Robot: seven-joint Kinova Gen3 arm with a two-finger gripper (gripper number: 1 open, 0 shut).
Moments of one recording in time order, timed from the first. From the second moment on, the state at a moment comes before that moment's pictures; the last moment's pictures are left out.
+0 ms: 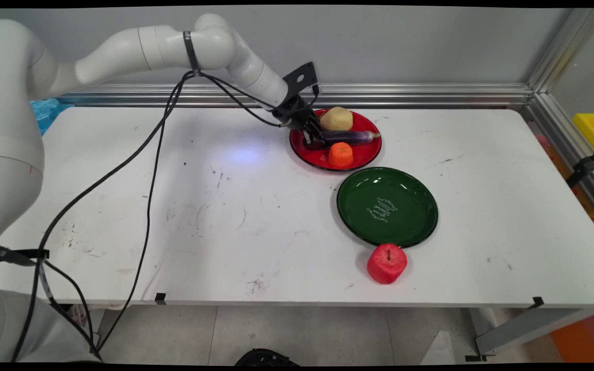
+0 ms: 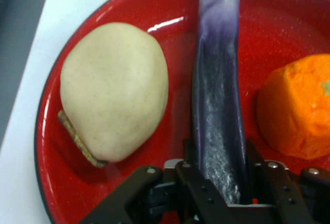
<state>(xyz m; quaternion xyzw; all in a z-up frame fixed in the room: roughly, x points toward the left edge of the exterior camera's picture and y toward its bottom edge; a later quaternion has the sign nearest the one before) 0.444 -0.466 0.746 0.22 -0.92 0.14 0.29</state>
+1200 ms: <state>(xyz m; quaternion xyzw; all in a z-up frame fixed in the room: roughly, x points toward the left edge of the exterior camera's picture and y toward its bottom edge) 0.457 -0.343 0.800 0.26 -0.91 0.15 0.27</state>
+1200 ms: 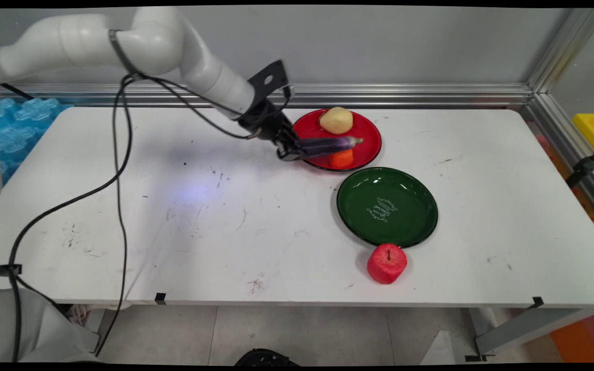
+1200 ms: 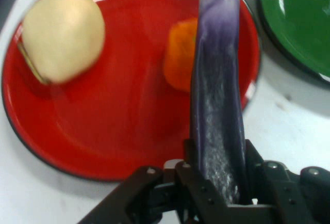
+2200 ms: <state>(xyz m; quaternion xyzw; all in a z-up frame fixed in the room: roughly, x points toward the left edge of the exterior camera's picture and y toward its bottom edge) 0.501 -0.276 0.773 0.26 -0.93 0.14 0.24</state>
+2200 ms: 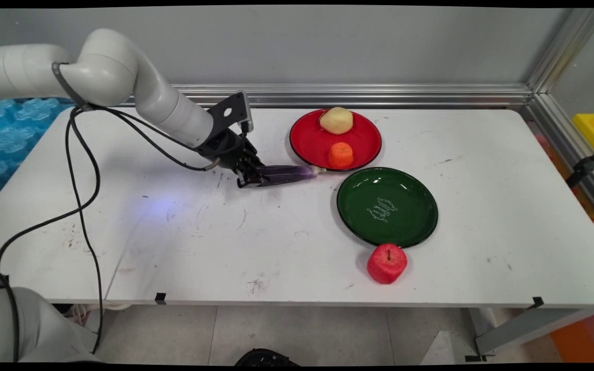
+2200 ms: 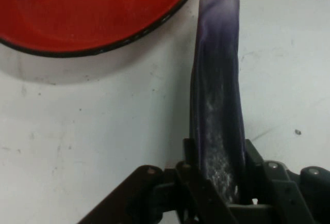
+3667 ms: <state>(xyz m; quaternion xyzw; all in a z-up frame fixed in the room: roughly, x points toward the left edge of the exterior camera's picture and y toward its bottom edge) 0.472 -0.324 0.756 0.17 -0.95 0.12 0.23</state>
